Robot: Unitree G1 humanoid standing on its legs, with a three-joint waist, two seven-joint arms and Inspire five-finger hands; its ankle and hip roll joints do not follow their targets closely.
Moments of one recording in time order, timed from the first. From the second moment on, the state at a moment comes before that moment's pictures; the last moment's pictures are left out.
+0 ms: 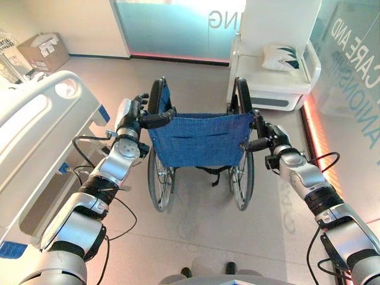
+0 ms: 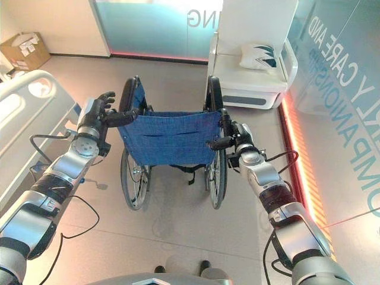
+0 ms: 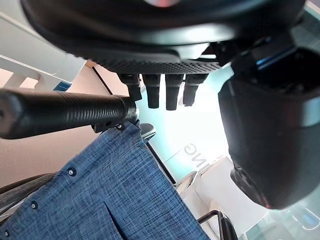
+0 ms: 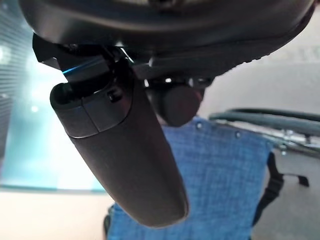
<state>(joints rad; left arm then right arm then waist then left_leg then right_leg) -0.70 0.63 -0.46 0.57 -0.19 0.19 0.30 -0.62 -0.54 0.41 0.49 0.56 0.33 -0.21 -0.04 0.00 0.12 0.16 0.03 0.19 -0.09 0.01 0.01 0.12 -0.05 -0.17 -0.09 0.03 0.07</state>
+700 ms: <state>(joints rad) -0.63 0.60 -0.38 0.57 -0.21 0.18 0.32 -0.50 -0.54 0.35 0.40 0.56 0.24 -0.26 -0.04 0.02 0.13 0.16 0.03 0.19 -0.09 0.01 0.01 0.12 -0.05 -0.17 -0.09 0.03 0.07</state>
